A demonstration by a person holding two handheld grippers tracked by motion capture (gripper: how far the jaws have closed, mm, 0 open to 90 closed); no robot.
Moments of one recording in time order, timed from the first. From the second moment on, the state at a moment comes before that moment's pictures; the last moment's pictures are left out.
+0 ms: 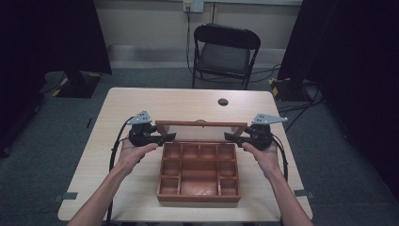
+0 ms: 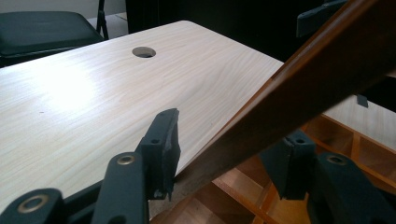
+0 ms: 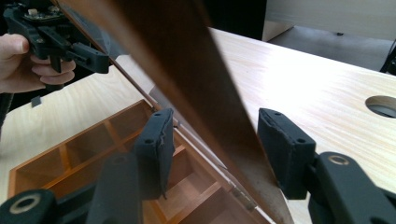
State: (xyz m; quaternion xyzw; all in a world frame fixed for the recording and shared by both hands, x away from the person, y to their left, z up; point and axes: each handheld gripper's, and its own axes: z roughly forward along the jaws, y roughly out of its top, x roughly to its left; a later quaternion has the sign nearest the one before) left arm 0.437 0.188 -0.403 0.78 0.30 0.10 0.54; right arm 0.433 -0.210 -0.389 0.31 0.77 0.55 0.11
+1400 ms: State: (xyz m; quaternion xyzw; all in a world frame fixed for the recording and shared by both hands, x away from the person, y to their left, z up) left arm 0.463 0.189 -0.436 0.77 0.34 0.09 0.53; right arm 0.461 -0.207 -0.428 0.35 0.77 0.52 0.12
